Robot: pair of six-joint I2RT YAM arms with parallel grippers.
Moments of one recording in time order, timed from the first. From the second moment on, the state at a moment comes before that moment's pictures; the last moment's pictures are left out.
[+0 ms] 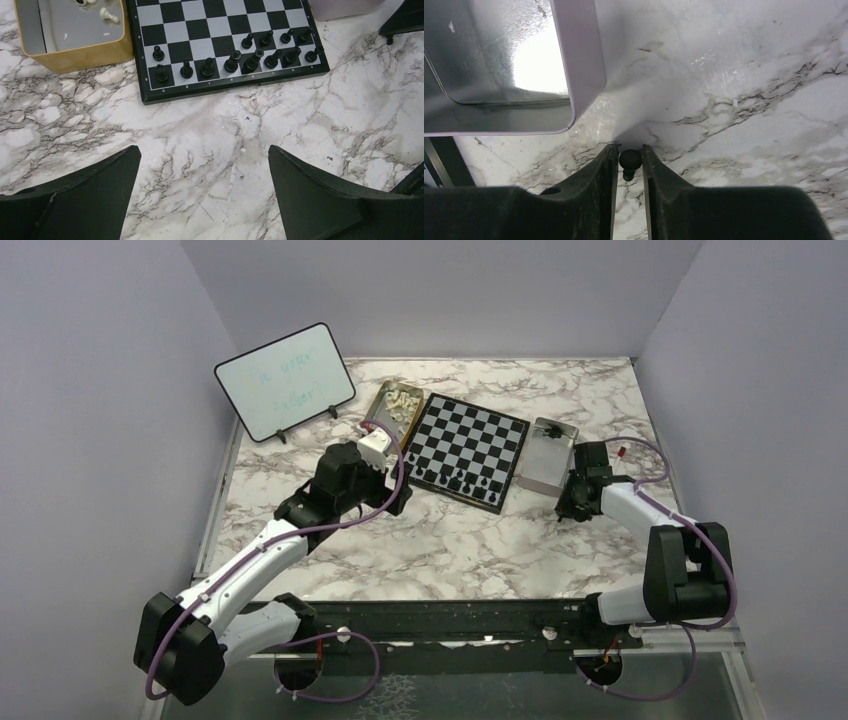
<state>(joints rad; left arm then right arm) -0.57 1.03 0.72 -0.17 0.10 -0.10 0.06 1.40 0.69 -0.39 0.12 0.48</state>
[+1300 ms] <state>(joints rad) -0.61 1.32 0.84 0.13 0.21 -0.57 0.06 1.16 0.69 -0.28 -0.29 1.03</state>
